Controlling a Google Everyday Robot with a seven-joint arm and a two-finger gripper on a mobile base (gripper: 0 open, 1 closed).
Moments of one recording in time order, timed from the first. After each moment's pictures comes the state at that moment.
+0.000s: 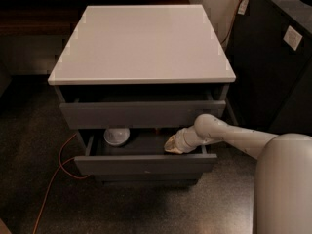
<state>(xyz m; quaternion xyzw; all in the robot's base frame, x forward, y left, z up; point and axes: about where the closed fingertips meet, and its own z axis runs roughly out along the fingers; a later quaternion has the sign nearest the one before) 0.666 -0.084 0.446 -0.67 0.67 0.11 0.30</state>
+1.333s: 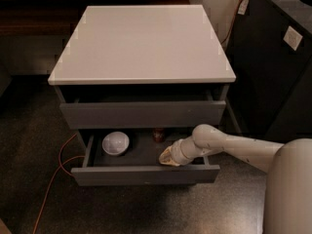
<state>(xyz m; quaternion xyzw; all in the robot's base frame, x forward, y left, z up) 0.611 -0.059 0.435 -0.68 0.65 0.16 0.29</state>
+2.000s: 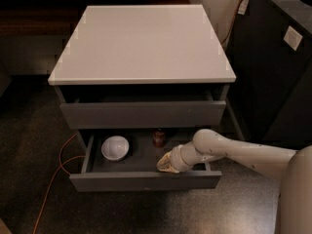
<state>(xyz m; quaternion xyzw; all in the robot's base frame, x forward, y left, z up) 0.574 -0.048 0.443 -0.69 0.64 0.18 0.29</state>
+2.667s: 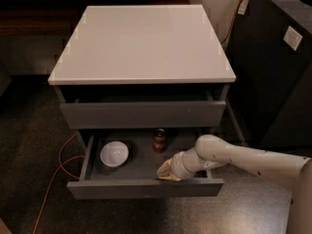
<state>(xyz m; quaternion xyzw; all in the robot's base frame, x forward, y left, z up) 0.538 -0.047 0.444 -0.69 0.63 0.21 0.28</state>
